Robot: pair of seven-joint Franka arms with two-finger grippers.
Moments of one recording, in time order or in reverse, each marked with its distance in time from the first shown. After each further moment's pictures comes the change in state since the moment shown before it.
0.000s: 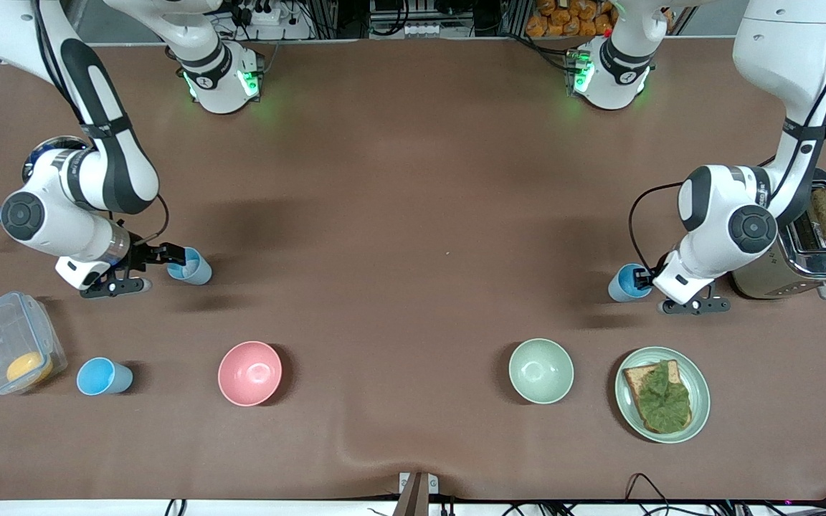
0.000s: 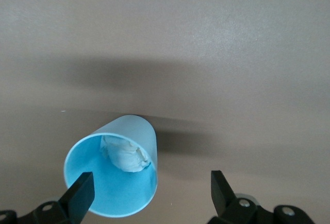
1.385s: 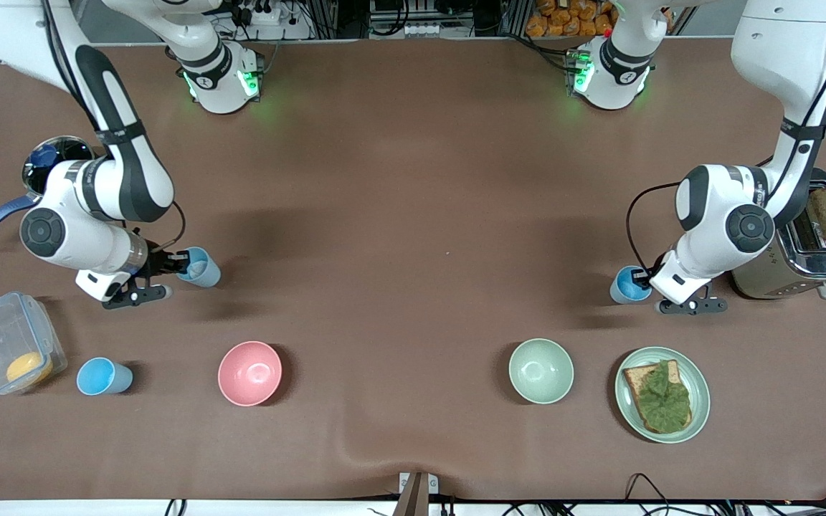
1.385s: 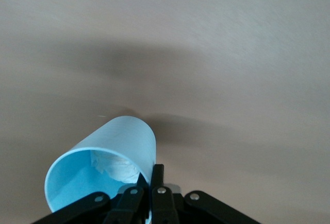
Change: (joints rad) left arm -0.002 -0.003 -0.010 0.003 -0.004 -0.001 0.000; right arm 0.081 0.023 0.026 0.139 0.015 -0.159 0.033
